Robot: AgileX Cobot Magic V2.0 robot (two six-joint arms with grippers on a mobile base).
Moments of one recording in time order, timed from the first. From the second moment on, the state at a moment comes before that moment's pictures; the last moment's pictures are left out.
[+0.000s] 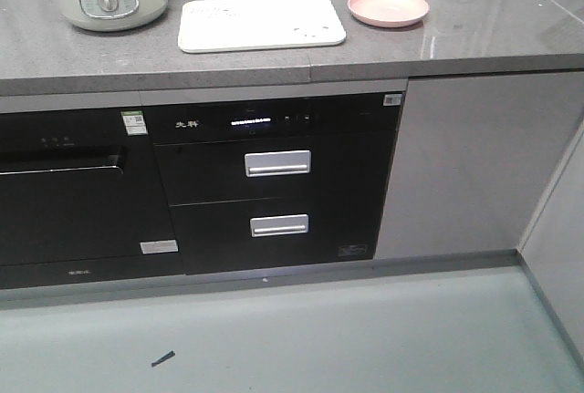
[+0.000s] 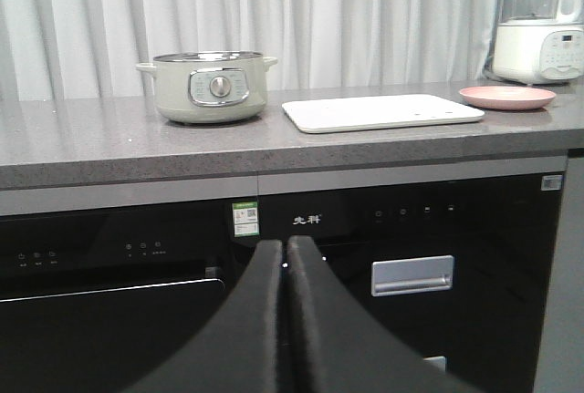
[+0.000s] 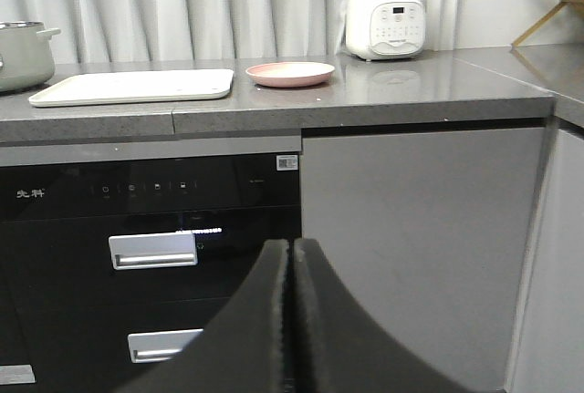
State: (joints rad) left arm -0.02 -0.01 0.03 0.00 0.04 -0.03; right arm 0.01 -0.01 0.03 -0.03 0.09 0.05
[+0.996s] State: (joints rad) left arm -0.02 -0.01 0.03 0.00 0.04 -0.03; right arm 0.01 -0.01 0.03 -0.03 0.09 0.05
